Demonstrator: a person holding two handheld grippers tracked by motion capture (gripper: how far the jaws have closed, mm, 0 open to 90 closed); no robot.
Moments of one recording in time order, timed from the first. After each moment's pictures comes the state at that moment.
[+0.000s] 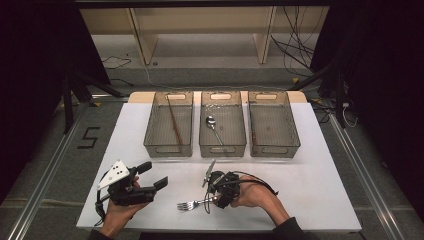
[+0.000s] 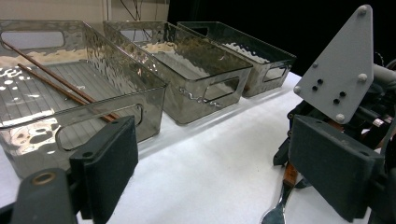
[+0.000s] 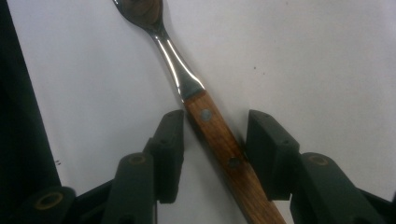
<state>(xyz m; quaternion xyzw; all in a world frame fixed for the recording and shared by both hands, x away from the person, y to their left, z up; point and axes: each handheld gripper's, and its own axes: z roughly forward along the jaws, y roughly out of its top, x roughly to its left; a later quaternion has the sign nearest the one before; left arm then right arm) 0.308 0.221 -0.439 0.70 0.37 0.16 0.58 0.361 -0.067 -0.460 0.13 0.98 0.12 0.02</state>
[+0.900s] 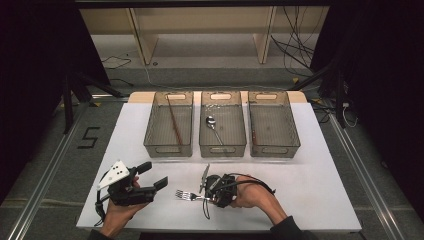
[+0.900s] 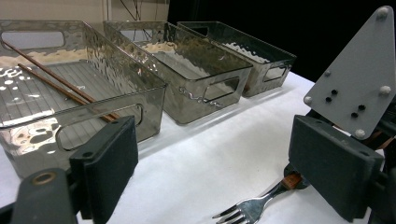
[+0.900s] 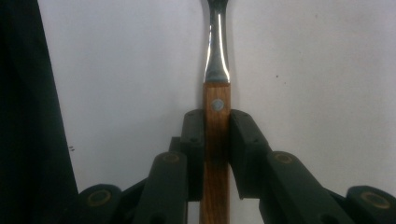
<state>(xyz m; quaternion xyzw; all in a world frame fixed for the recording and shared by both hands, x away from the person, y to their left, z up) 0.308 0.221 -0.439 0.70 0.37 0.16 0.58 0.353 -0.058 -0.457 0.08 0.99 0.10 0.03</state>
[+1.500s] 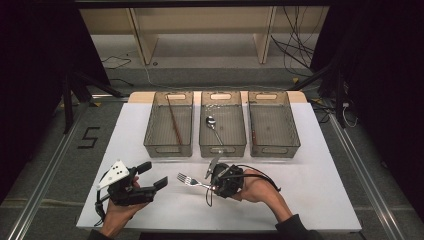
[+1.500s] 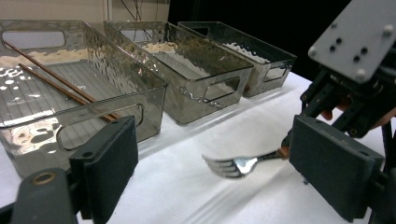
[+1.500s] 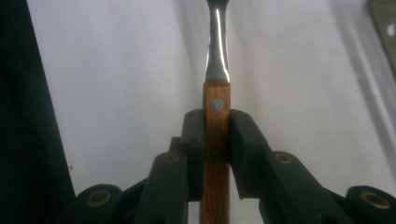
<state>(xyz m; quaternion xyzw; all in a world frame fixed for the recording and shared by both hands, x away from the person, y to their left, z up) 0.308 0.221 -0.439 0.70 0.37 0.16 0.58 0.366 -0.078 -0.433 0.15 0.97 0.17 0.04</state>
